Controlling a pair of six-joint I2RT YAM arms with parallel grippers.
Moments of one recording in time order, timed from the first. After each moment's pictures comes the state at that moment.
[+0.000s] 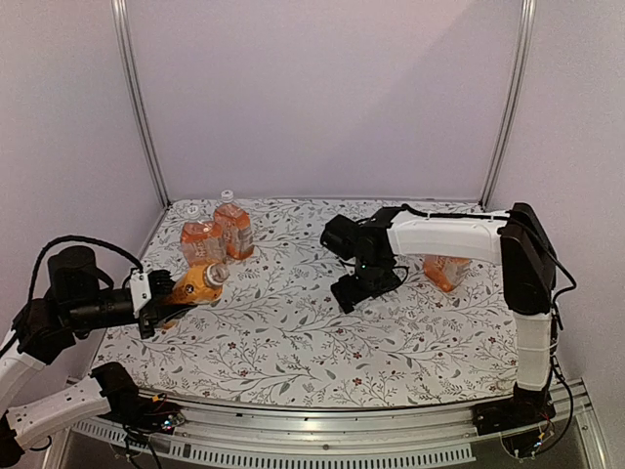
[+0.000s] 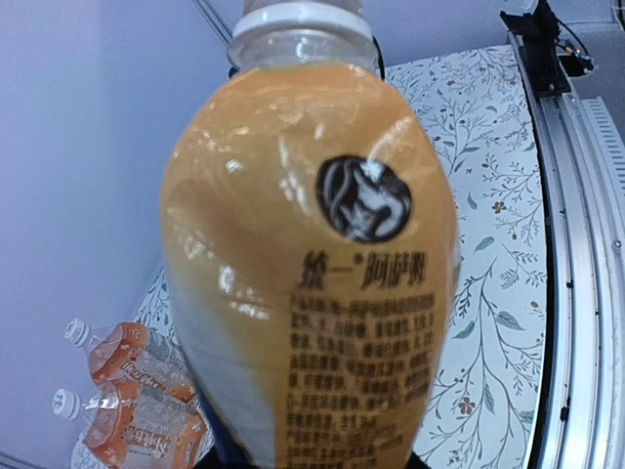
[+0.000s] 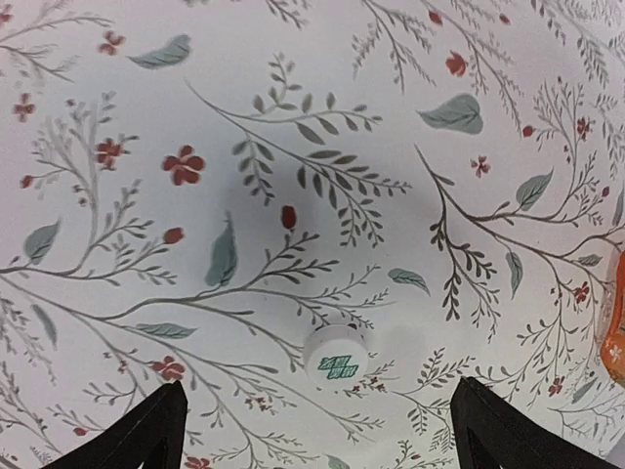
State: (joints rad) left arm -0.67 0.40 0.61 -0.57 0.31 0.63; right arm 0.91 2.09 1.65 -1.01 0.21 0.42
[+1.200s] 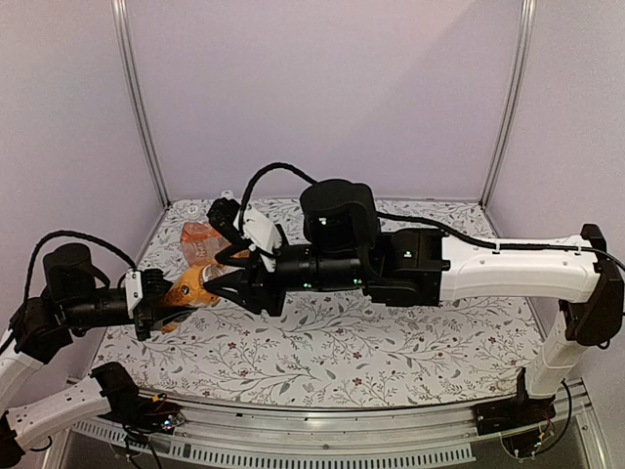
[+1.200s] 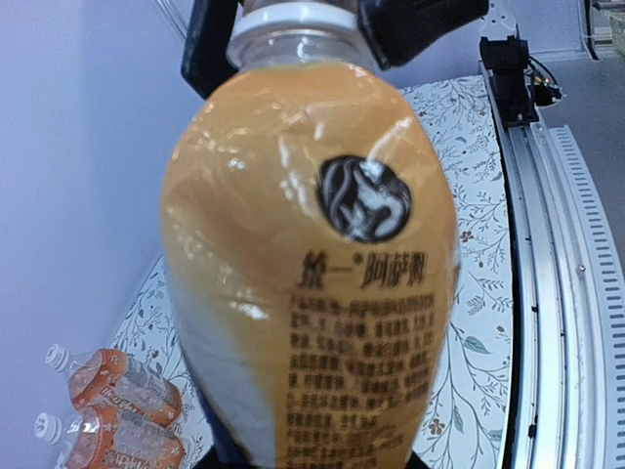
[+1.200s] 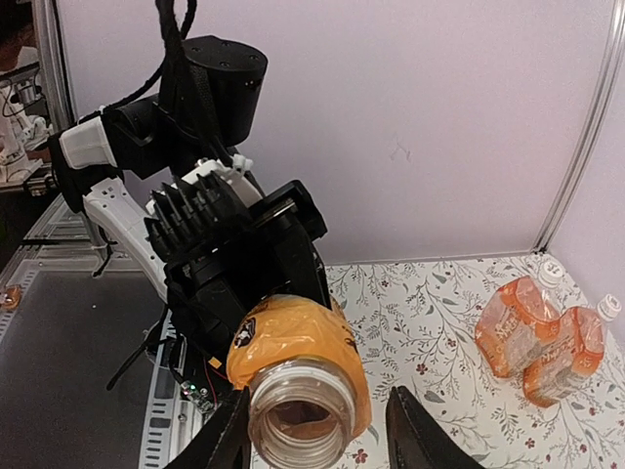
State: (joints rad) left arm -0.66 0.40 0.63 -0.57 0.42 0.59; right arm 1.32 1.75 1.58 -0.02 -0.13 -0.09
